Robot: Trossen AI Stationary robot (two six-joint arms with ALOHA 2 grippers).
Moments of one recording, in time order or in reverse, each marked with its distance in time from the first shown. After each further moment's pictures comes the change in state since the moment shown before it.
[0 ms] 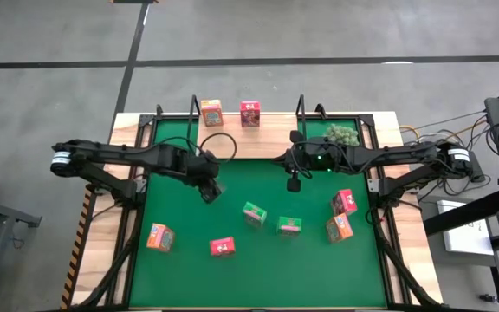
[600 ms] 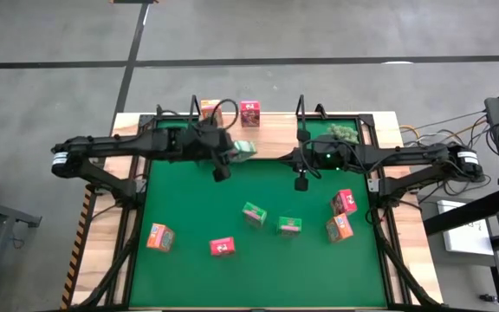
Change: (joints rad) left arm 0.133 0.010 0.125 0.369 -0.100 0.665; right arm 0.000 -0.103 -0.010 -0.094 0.002 -0.036
